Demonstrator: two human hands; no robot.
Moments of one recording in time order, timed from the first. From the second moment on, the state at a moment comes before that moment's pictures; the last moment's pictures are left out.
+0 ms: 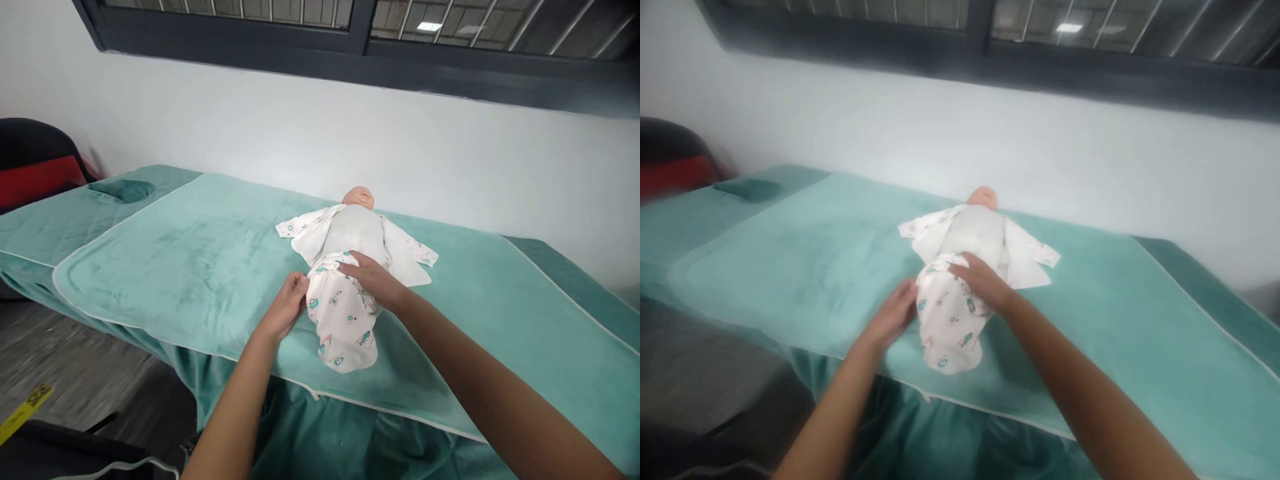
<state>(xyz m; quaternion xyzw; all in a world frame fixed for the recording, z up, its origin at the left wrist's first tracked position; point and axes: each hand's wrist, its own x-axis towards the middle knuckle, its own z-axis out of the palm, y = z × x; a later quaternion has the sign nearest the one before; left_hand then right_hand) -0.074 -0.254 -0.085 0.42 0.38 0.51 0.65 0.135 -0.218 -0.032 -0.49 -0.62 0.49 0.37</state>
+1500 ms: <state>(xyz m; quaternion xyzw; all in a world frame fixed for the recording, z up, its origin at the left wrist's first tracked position) -0.068 -0.298 -0.072 0.47 0.42 0.42 0.66 0.131 -0.232 -0.039 -0.52 -0.71 0.33 0.34</state>
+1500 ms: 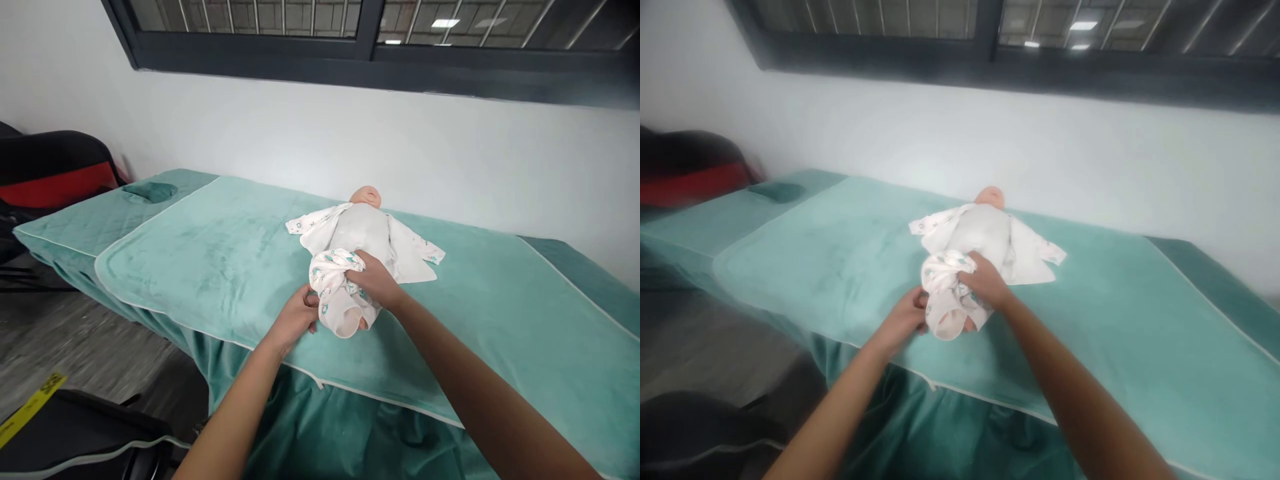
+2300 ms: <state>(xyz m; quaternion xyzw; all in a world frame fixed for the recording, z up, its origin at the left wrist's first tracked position) -0.049 -0.278 -0.092 0.42 0.46 0.56 0.54 0.138 -0.232 -0.041 -0.52 -0.69 0.37 0.34</state>
